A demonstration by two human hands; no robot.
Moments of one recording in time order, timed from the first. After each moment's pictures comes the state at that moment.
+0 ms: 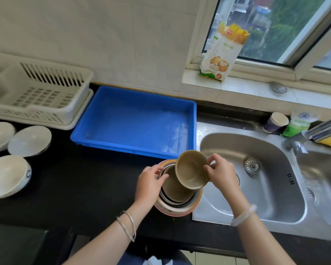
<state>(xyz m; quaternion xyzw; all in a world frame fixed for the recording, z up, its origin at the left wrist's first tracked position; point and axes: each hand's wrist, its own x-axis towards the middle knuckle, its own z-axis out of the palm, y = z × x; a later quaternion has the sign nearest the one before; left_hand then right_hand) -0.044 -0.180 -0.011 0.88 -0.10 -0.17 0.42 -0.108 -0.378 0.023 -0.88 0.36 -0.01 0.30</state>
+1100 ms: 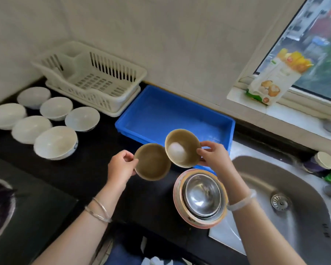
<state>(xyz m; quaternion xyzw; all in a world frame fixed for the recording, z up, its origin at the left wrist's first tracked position) 0.009 -0.053 0.013 0.80 0.22 -0.12 0.55 -0.009 -0.301 0.065 -0.80 0.25 0.05 0.54</state>
